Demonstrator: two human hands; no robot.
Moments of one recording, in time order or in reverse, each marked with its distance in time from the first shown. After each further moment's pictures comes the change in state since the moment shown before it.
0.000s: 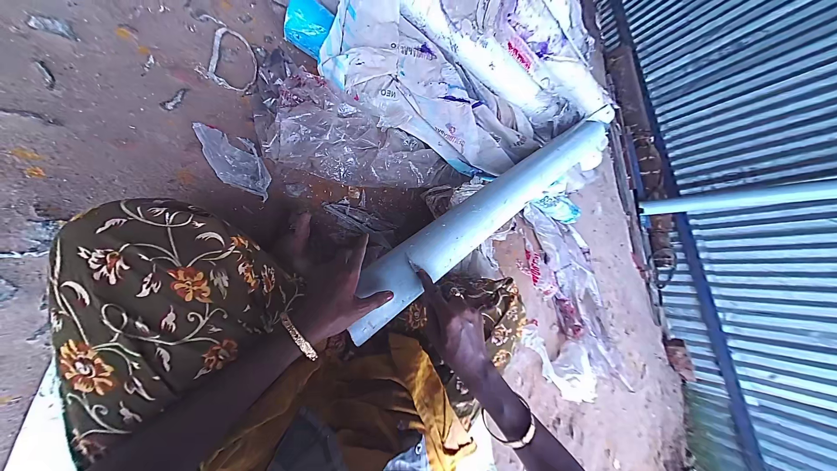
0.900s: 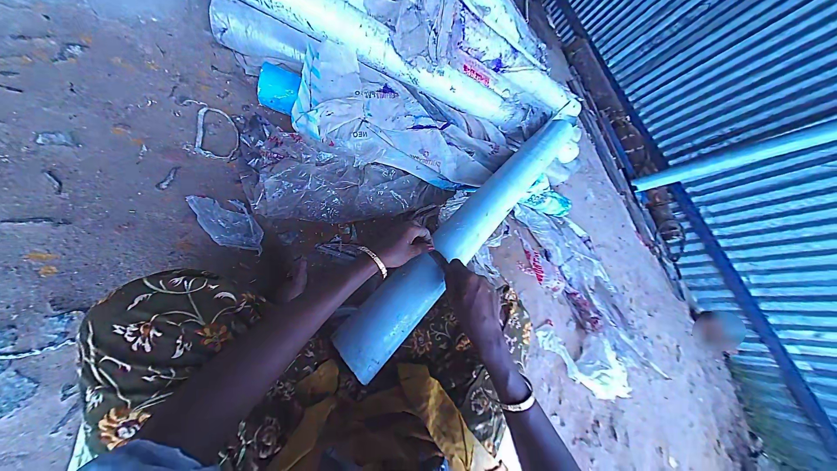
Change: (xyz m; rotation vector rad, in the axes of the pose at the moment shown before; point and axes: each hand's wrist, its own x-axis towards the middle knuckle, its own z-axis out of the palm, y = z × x) left_hand 0.156 0.060 -0.001 -0.055 -0.253 0.514; right_hand 0.072 0.010 -0.034 0.016 -0.346 0.583
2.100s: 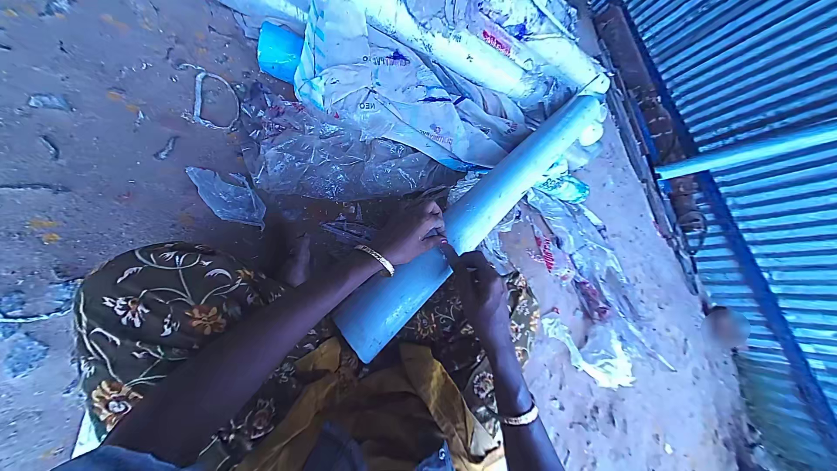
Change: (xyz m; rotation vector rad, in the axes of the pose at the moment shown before) left_hand -0.024 0.015 0.009 0.169 0.127 0.188; right_hand -0.017 0.027 0.035 0.454 0.317 -0.252
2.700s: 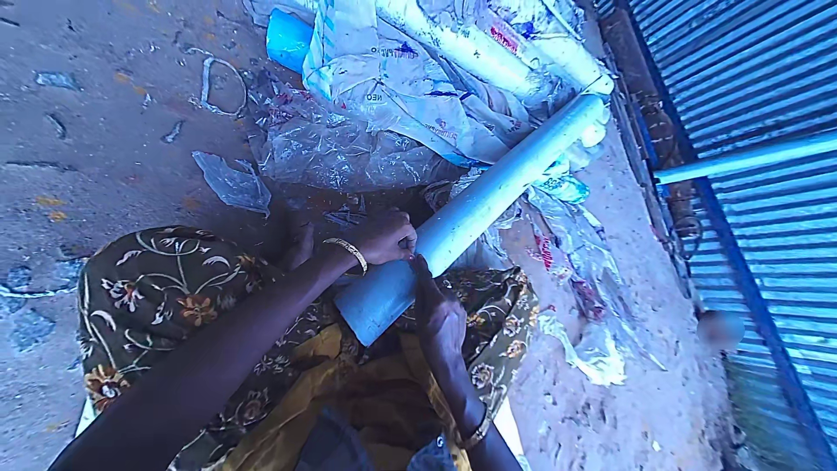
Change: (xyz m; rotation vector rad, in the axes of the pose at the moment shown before) left_hand -0.033 0.006 -0.032 0.163 -0.356 -0.189; right_hand -0.050 -0.043 0.048 -0.319 0.014 0.049
